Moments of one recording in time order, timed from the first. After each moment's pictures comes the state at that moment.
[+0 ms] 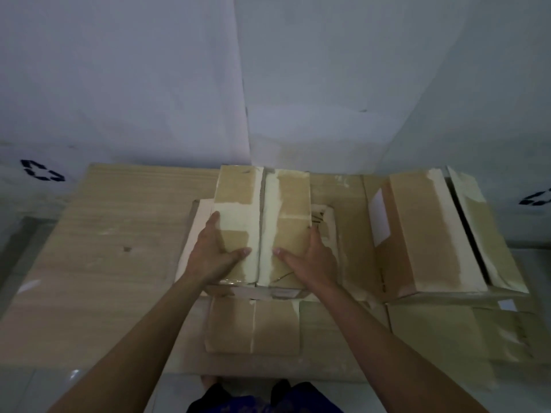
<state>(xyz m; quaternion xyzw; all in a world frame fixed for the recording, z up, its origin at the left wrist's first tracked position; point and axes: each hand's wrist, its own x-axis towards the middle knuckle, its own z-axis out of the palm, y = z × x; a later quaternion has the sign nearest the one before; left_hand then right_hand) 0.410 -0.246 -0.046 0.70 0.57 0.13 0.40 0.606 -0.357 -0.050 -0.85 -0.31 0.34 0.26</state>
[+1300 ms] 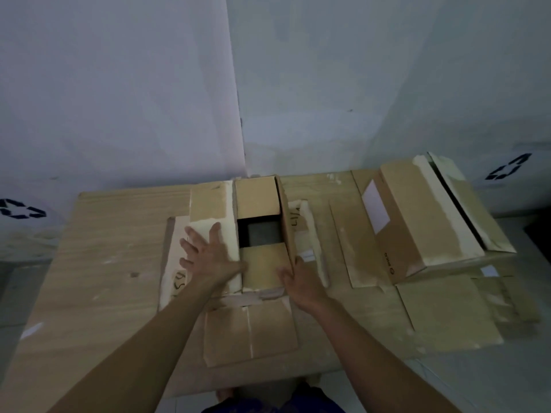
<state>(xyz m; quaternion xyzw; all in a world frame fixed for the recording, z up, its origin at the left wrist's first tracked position) 0.384 -0.217 -0.049 0.74 0.60 -0.03 0.30 0.526 -0.364 -0.068 -0.81 -0.30 0.43 0.24</state>
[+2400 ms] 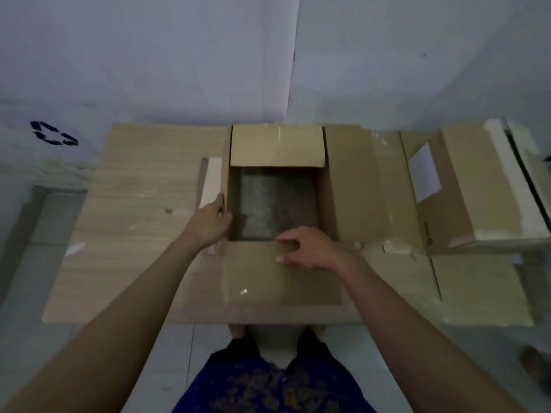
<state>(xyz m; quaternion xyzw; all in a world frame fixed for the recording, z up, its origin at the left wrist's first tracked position) 0.281 -0.195 -0.051 0.77 0.52 -0.04 0.37 0.478 -0.332 -0.041 -0.73 -0.53 0.43 0.02</state>
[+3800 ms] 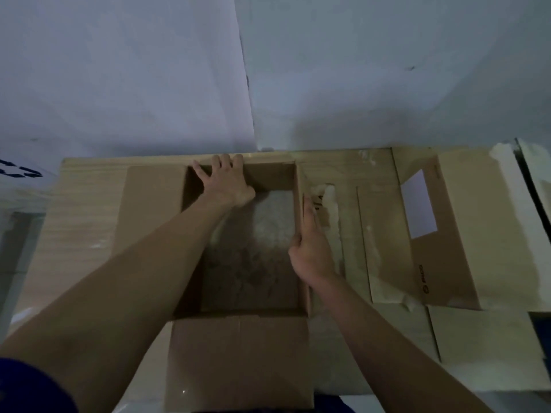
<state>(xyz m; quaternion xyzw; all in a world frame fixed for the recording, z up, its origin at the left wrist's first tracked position) 0.505 -0.067 -0.067 0.84 0.51 -0.15 0.13 0.589 -0.268 -0.112 -0.81 -0.39 0.30 0.33</state>
